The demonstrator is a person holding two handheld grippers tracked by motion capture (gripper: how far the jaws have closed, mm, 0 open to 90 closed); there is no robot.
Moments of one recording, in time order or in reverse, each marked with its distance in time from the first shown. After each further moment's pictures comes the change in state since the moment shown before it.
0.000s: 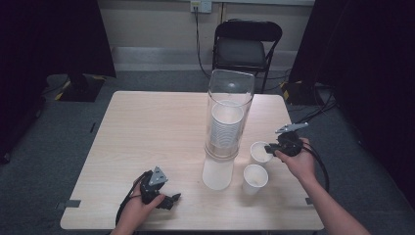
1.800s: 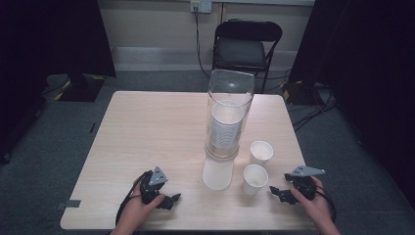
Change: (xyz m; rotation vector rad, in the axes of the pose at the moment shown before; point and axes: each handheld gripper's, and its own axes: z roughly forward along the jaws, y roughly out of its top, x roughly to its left) left arm 0.000 0.000 0.000 0.001 -0.001 0.001; right arm 0.018 -0.134 -0.002 -0.090 0.038 0.015
